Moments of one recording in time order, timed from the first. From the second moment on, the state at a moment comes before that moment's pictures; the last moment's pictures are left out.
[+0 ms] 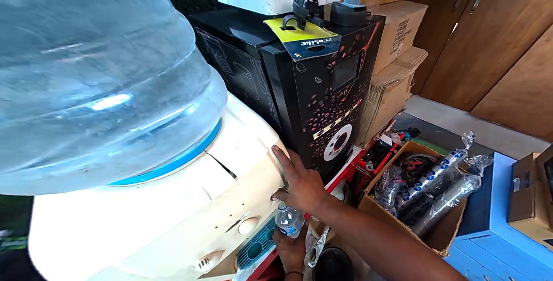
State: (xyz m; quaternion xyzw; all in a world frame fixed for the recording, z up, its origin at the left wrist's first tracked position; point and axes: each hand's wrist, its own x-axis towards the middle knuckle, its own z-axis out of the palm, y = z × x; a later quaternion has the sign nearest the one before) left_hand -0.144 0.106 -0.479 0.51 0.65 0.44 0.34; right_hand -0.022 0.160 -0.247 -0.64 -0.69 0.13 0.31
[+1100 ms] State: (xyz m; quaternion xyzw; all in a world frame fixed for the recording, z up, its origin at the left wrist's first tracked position) left_hand -0.144 0.106 -0.478 0.51 0.66 0.43 0.33; right_hand -0.022 0.160 -0.248 -0.64 -0.69 0.13 0.30
